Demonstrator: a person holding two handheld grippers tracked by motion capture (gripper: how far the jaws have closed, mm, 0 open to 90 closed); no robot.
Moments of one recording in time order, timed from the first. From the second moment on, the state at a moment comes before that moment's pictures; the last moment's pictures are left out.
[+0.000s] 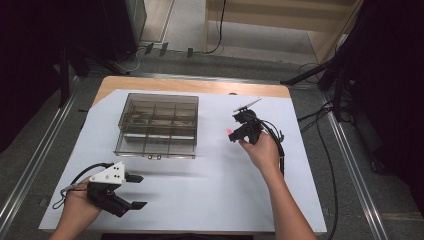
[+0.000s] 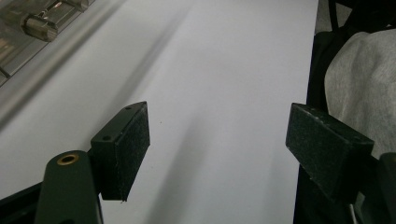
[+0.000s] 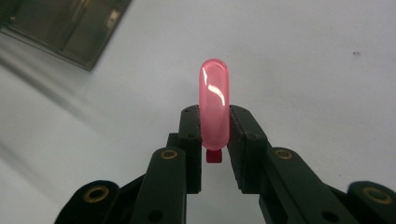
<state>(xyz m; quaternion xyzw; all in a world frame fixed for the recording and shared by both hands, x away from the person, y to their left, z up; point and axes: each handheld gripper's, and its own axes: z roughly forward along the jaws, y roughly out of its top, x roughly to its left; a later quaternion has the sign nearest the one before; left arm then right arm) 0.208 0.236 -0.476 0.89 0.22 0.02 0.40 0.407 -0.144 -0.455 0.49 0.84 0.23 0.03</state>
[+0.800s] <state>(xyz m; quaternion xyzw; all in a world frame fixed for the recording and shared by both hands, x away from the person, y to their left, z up) 0.214 0.232 -0.476 0.89 0.20 0.02 0.41 0.381 -0.145 -0.426 0.44 0.83 0.33 0.06</state>
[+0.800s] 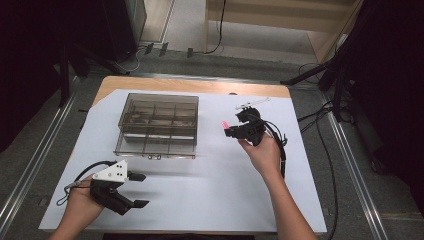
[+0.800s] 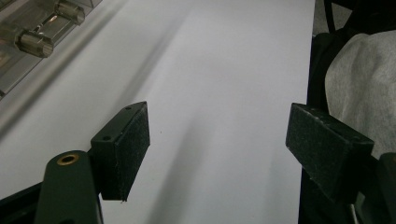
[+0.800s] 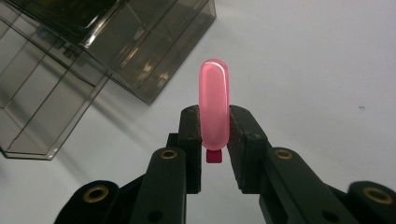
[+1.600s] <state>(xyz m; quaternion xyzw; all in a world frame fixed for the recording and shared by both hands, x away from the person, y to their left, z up) 0.217 0.232 -0.476 0.89 0.20 0.02 0.41 0.363 -0.136 -0.407 0.41 0.83 0.36 0.07</state>
